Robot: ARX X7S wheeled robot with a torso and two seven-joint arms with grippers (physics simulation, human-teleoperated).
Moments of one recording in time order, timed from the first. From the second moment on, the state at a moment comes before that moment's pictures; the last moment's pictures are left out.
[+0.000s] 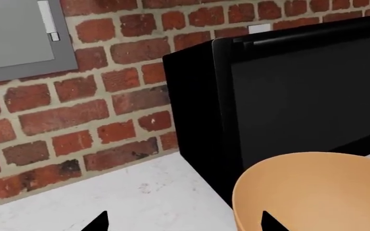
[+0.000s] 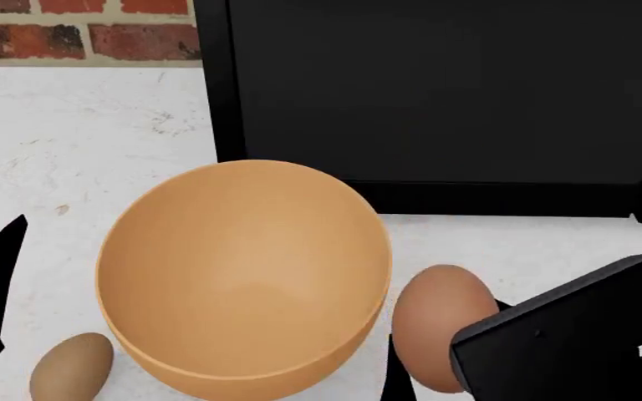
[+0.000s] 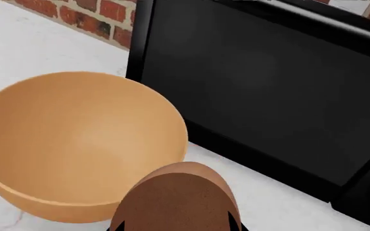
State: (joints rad) left arm -0.36 -0.81 0.02 0.52 -0.84 -0.57 -0.01; right arm 0.76 0.81 -0.03 -0.84 2.02 1.31 1.16
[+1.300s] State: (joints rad) left arm -0.30 -0.82 0.03 0.51 -0.78 -0.51 0.02; right arm 0.50 0.66 0.00 -0.79 1.53 1.40 0.73
